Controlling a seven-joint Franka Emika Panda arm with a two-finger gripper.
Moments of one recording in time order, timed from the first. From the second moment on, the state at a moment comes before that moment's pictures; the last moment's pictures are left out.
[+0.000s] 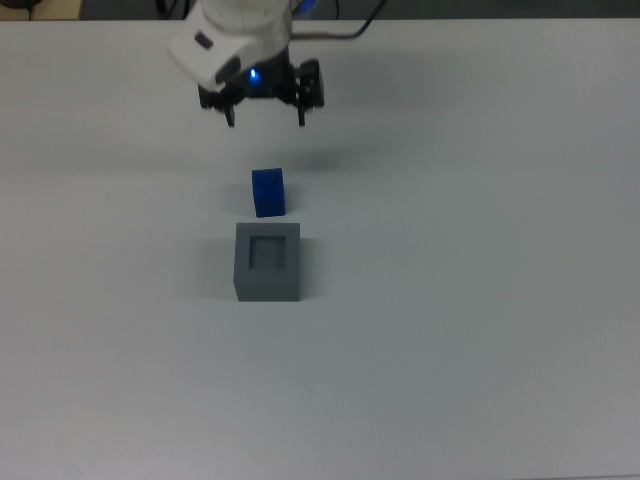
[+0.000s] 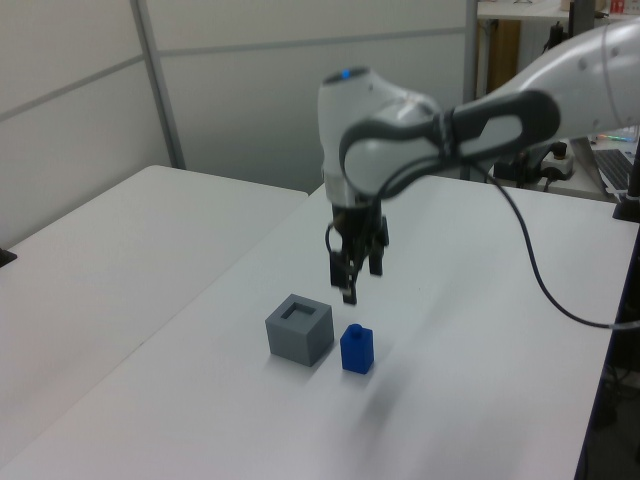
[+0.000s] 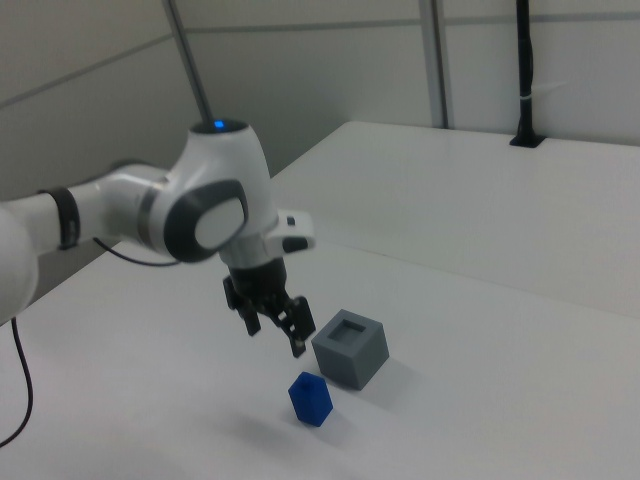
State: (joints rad) arm 0.06 0.07 -0.03 -1.89 0.03 1.93 0.02
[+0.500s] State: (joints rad) arm 0.06 0.20 -0.03 -2.00 0.02 2.18 0.01
